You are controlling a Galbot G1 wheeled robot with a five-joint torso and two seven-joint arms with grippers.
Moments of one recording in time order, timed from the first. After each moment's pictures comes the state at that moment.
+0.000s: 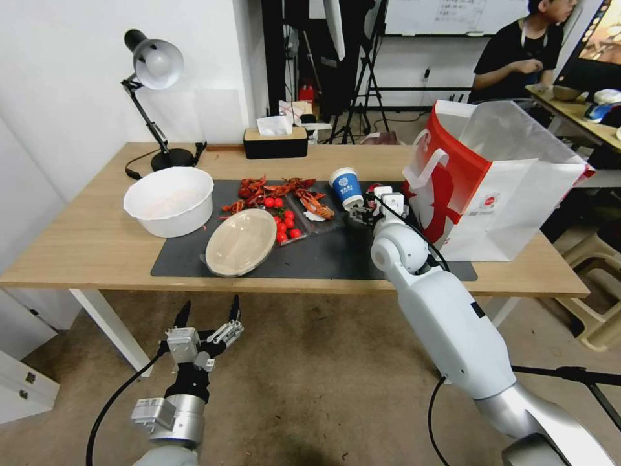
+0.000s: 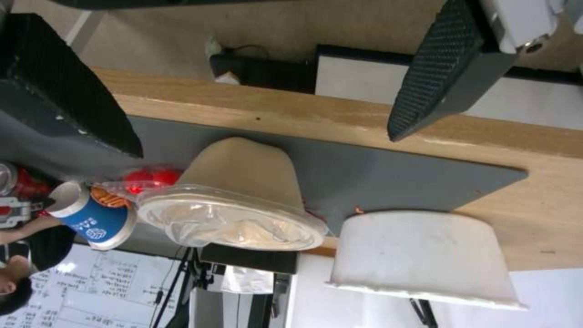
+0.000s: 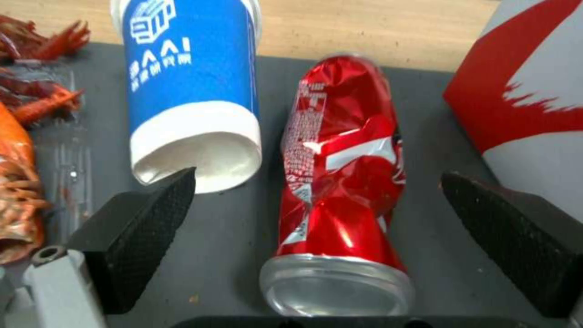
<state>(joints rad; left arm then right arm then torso) 1.76 -1.37 -0.45 -2.13 -0.32 -0.20 -0.12 -0.60 1.30 0.06 1.54 0.57 -0.67 0.56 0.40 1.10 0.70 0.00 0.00</state>
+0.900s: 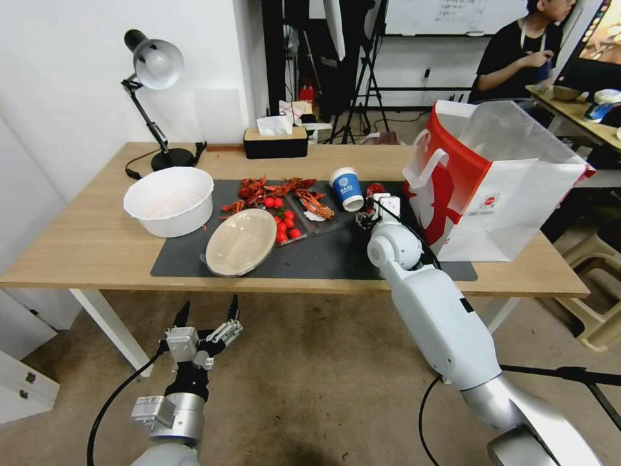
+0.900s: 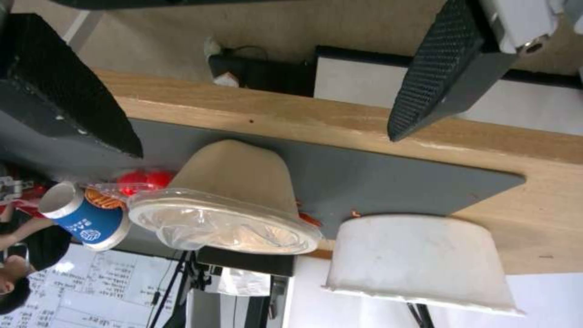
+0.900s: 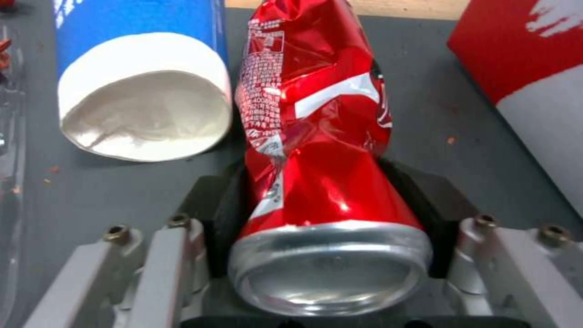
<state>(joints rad) 1.75 -1.37 -0.45 -2.11 -0.33 -0.20 -0.12 -0.61 1.33 0.09 1.48 0.58 -0.68 0.58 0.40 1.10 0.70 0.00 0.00</state>
